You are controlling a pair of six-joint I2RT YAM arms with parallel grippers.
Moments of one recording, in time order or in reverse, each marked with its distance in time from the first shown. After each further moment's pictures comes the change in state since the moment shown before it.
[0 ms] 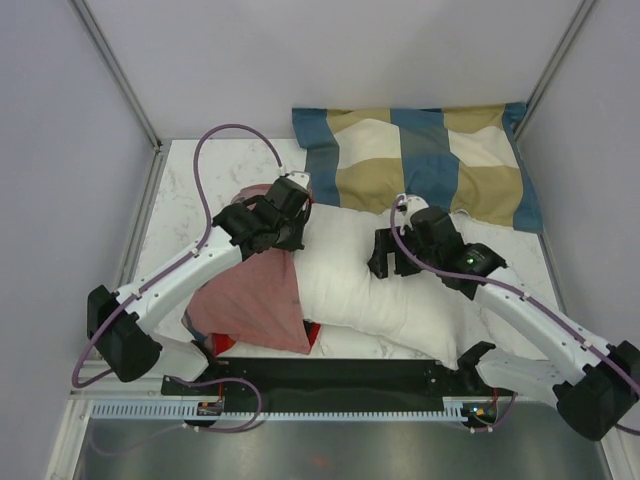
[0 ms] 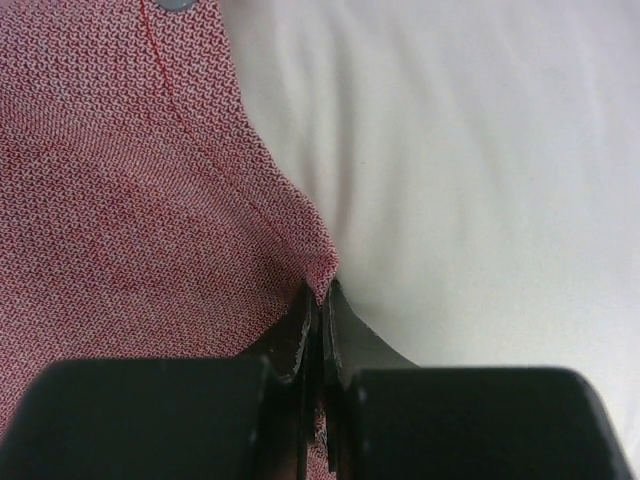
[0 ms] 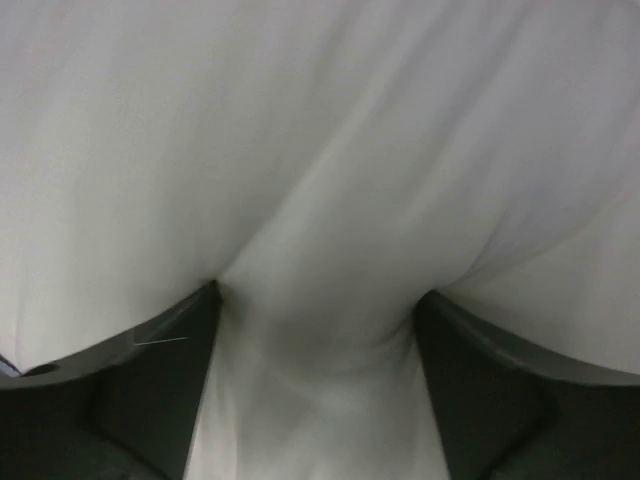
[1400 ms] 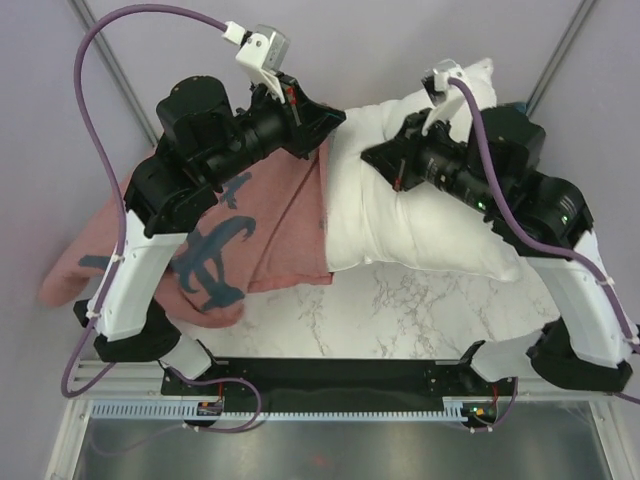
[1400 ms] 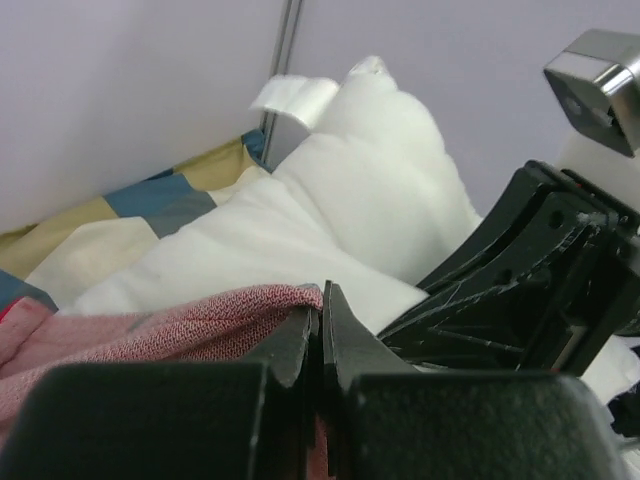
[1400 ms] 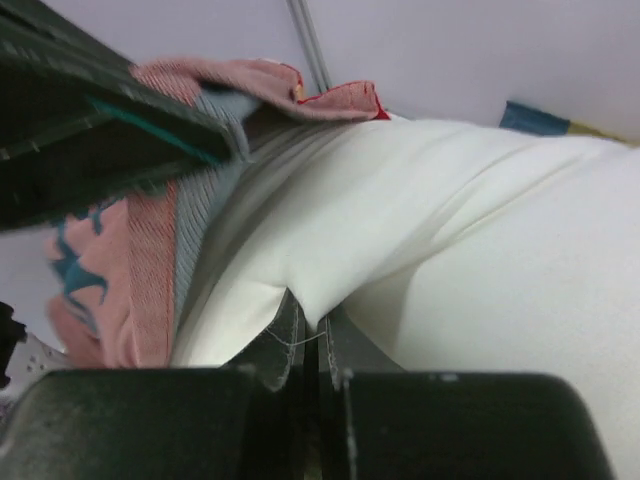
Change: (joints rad) left arm -0.093 0.195 1.115 0.017 0.272 0.140; right arm 0.221 0.381 1.291 -0.323 0.128 -0.118
